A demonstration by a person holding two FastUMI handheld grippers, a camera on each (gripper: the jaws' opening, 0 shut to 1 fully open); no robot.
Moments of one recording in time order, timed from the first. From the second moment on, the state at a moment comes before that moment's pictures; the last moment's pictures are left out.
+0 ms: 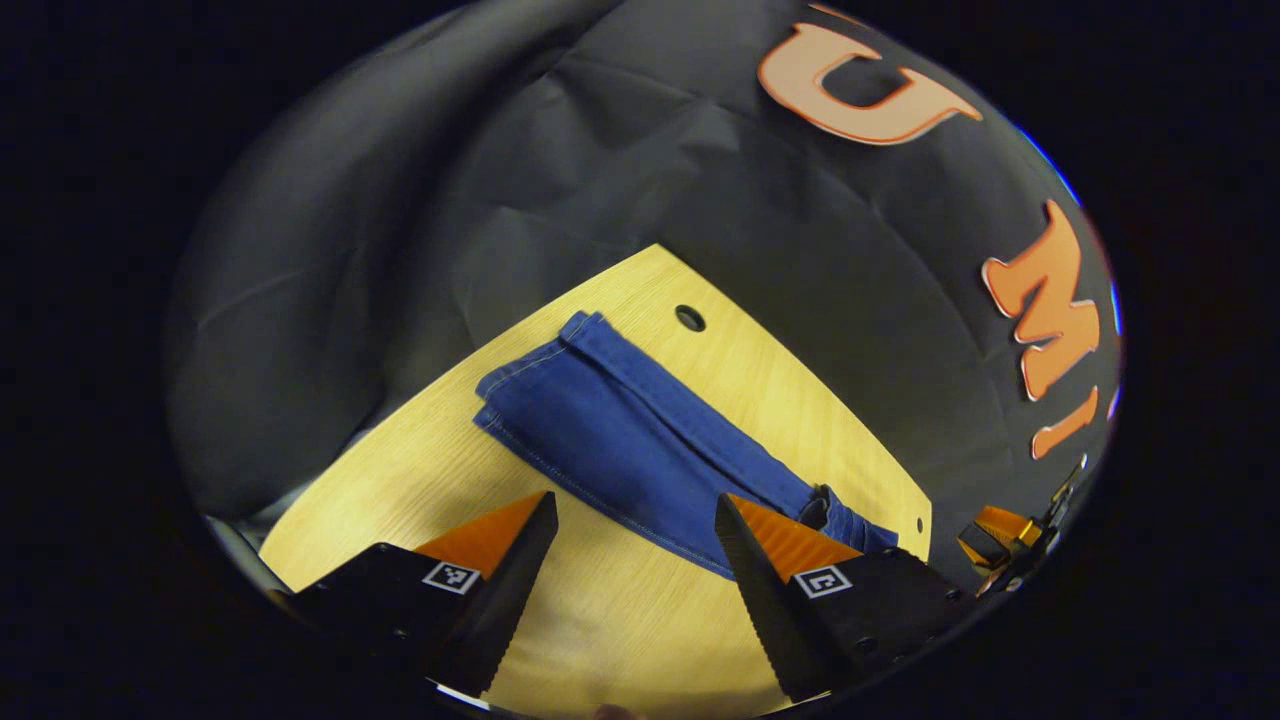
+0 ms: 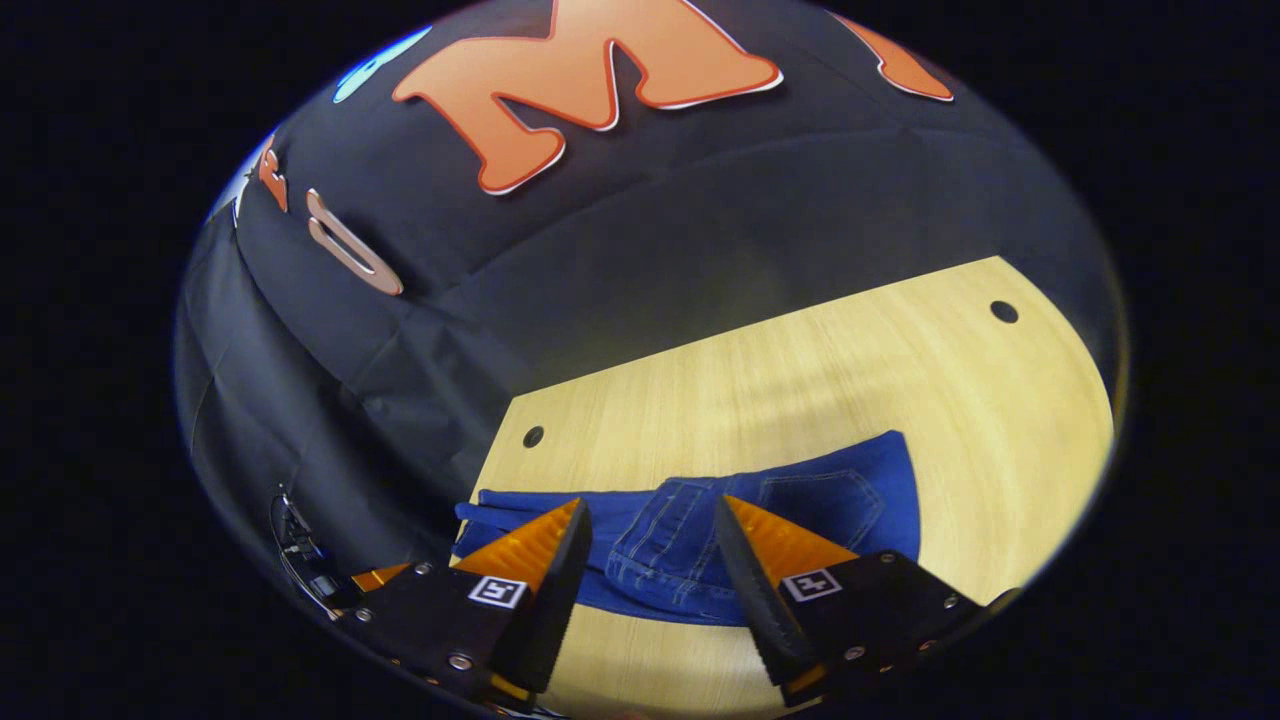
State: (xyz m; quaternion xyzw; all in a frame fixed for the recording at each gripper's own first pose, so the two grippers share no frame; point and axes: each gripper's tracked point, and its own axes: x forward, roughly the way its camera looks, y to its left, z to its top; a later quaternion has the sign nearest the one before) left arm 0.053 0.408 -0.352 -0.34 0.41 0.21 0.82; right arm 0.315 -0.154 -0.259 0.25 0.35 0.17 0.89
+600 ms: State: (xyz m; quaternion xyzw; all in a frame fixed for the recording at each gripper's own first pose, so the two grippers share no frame) left arm 0.052 0.446 -0.431 -0.46 0.42 0.27 0.73; right arm 0.305 -0.228 -0.229 0.25 0.30 0.10 0.92
